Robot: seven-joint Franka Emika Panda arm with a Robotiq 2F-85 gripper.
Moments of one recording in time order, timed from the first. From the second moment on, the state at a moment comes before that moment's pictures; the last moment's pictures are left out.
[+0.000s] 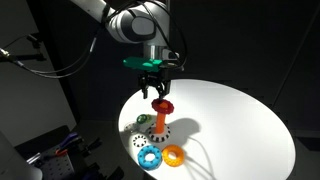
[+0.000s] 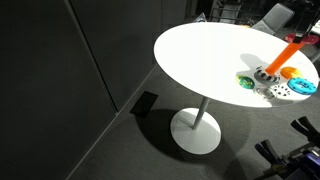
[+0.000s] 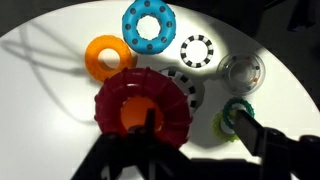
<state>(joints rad) -0.12 0.07 -0.12 -2.20 -0.11 2.12 -0.37</state>
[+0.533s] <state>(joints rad) -0.12 0.07 -0.12 -2.21 -0.11 2.11 -0.37</state>
